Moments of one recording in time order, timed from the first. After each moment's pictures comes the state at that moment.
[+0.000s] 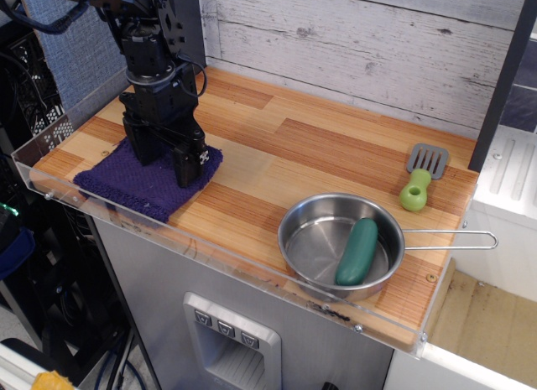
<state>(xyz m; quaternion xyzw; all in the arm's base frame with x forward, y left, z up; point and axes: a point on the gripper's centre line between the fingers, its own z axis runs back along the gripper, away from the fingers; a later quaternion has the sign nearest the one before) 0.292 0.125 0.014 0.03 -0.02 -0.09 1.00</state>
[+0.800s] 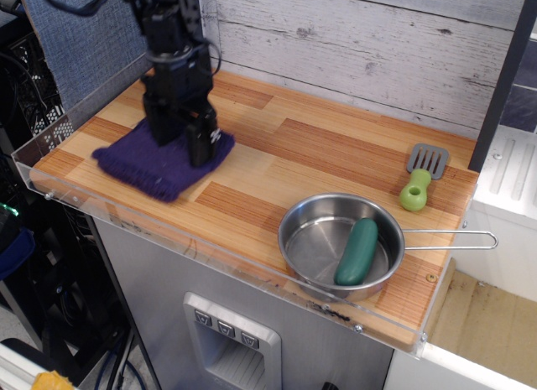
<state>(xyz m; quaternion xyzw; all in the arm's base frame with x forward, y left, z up) 0.342 0.122 0.013 0.01 -0.02 -0.14 0.99</state>
